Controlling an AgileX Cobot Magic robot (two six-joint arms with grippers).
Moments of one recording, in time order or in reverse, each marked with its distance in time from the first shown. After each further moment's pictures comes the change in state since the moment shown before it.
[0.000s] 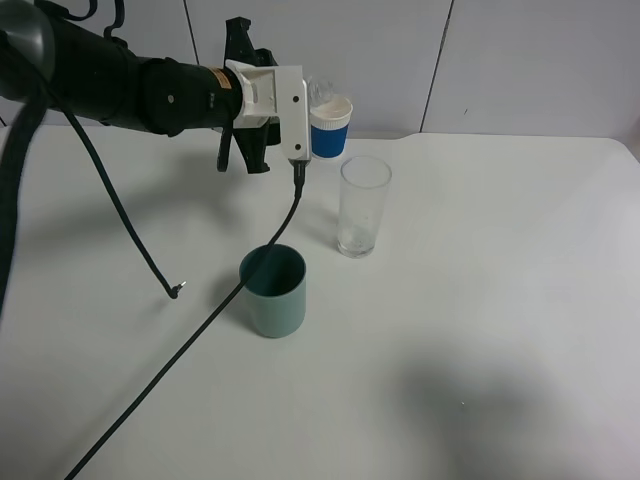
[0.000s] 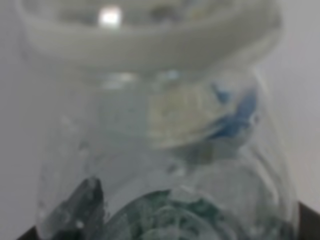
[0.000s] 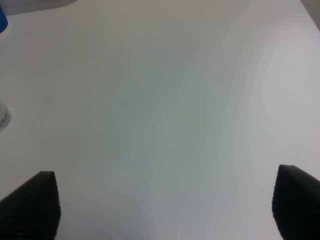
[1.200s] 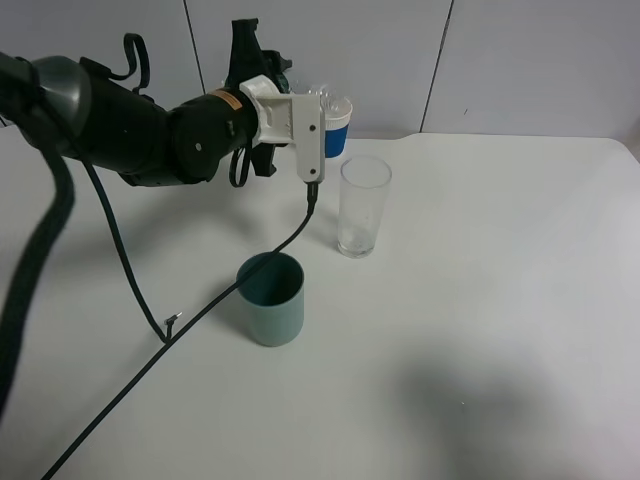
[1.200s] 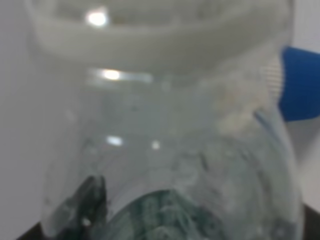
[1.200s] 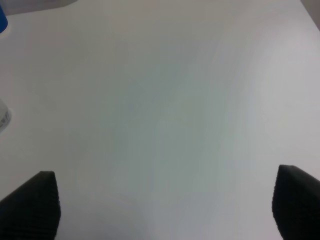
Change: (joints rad) left arm -0.112 0.037 0.114 -0.250 -0.400 0.326; right arm 0.000 0.000 0.000 0.000 0.000 0.000
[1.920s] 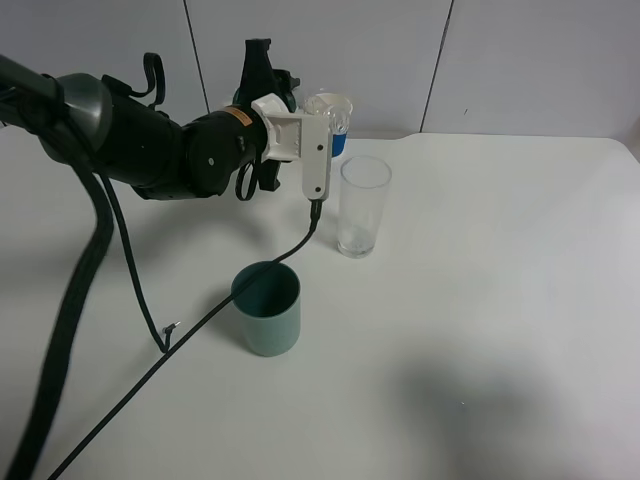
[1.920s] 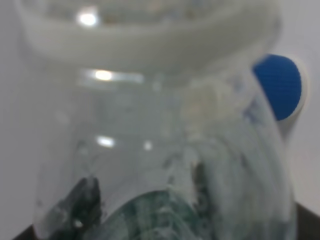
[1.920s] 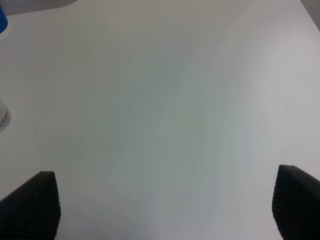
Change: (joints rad) left arm -0.019 0.026 0.001 -0.019 -0.004 0.035; right arm 0.000 0.000 0.000 0.000 0.000 0.000
